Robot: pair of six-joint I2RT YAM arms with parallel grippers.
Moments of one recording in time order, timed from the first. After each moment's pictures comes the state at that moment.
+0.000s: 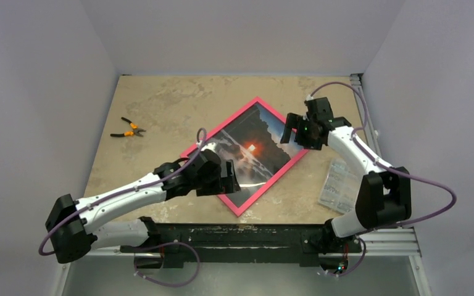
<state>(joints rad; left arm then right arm) -0.97 1.16 0.78 -0.53 -0.03 -1.00 0.22 1.52 1.16 -0.60 -0.09 0.41</state>
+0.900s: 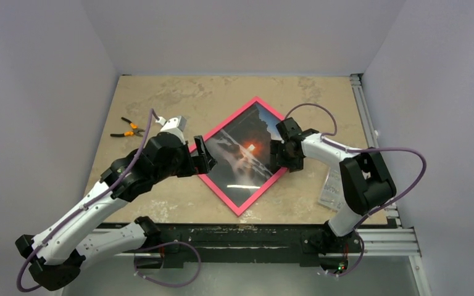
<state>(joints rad) -0.80 0.89 1.08 -0.85 -0.17 -0.81 0.44 1.63 0.97 -0.57 0.01 0.51</state>
